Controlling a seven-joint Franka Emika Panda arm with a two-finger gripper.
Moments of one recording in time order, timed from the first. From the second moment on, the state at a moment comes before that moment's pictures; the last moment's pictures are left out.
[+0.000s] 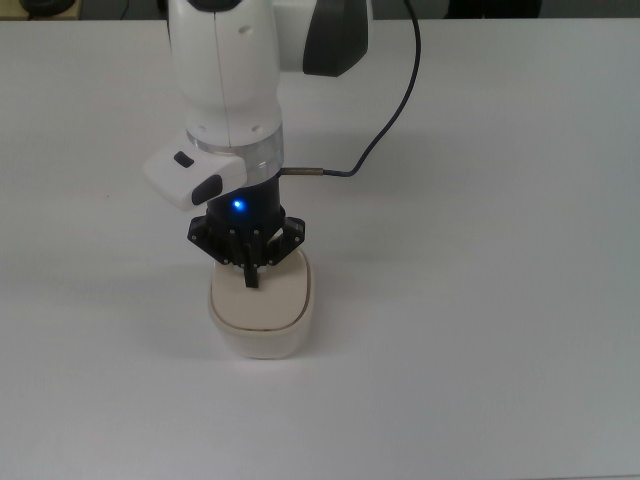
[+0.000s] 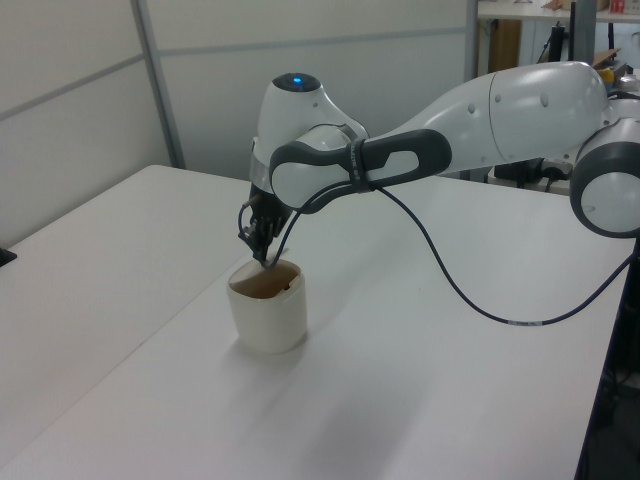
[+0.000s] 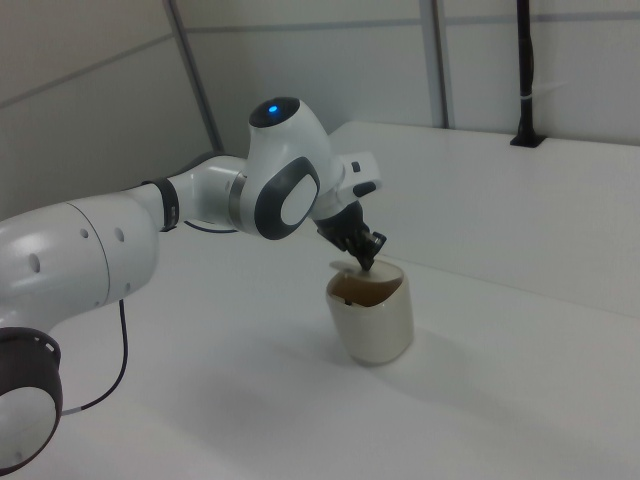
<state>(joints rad) 0.01 0.47 0.00 -1.42 0.01 2.22 0.04</state>
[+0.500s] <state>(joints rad) 0.02 0.46 0.00 -1.45 0.01 2.15 0.01</state>
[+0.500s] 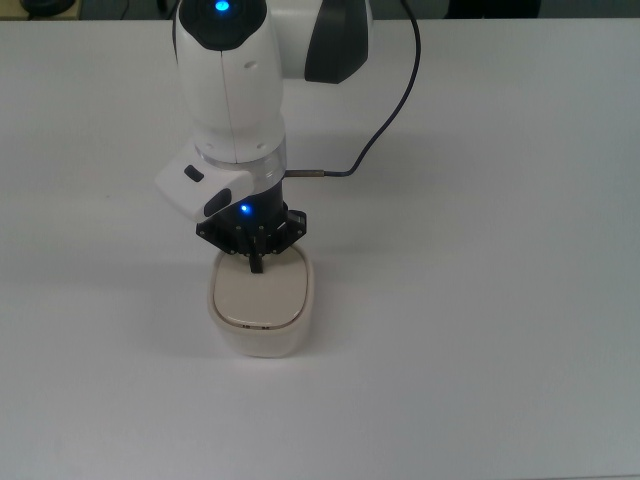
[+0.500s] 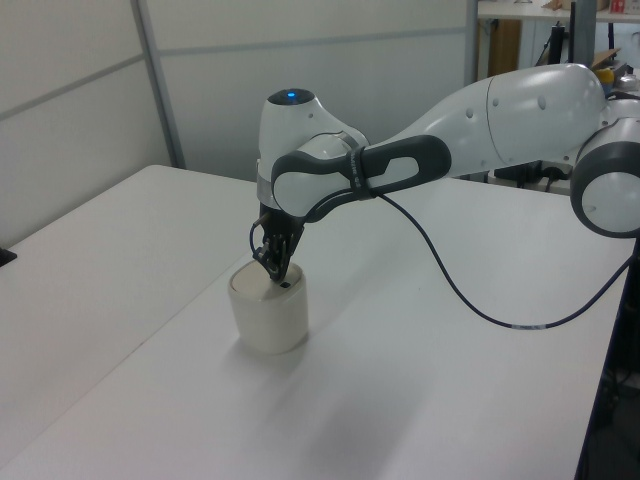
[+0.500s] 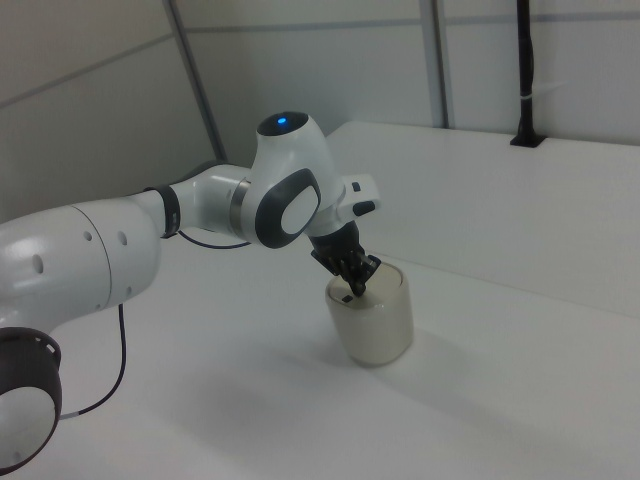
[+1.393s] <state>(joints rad) 0.01 0.37 -0.01 -1.42 0.00 1.97 0.00</state>
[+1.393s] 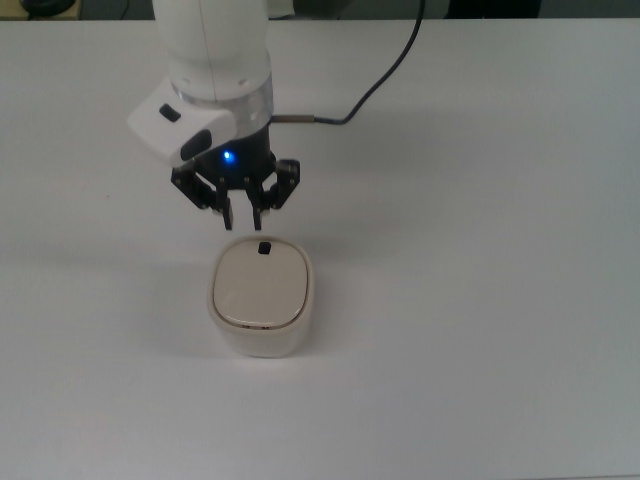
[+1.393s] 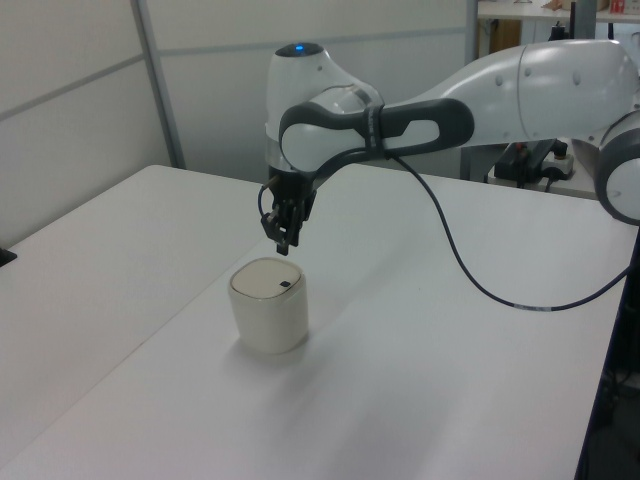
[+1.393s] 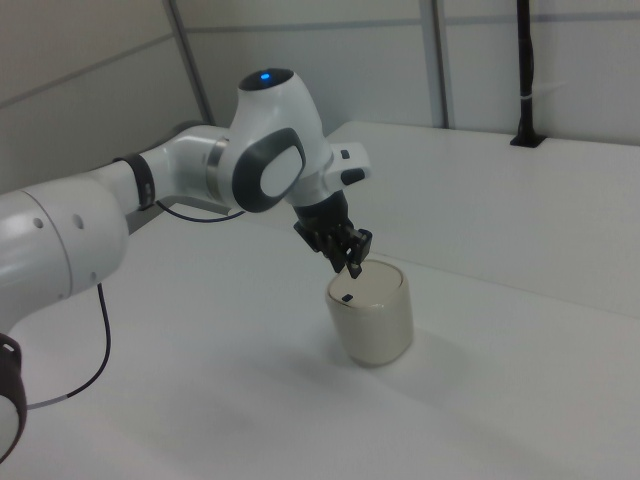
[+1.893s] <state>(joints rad) 0.01 0.34 -0.01 -1.42 -0.09 1.83 -0.01</state>
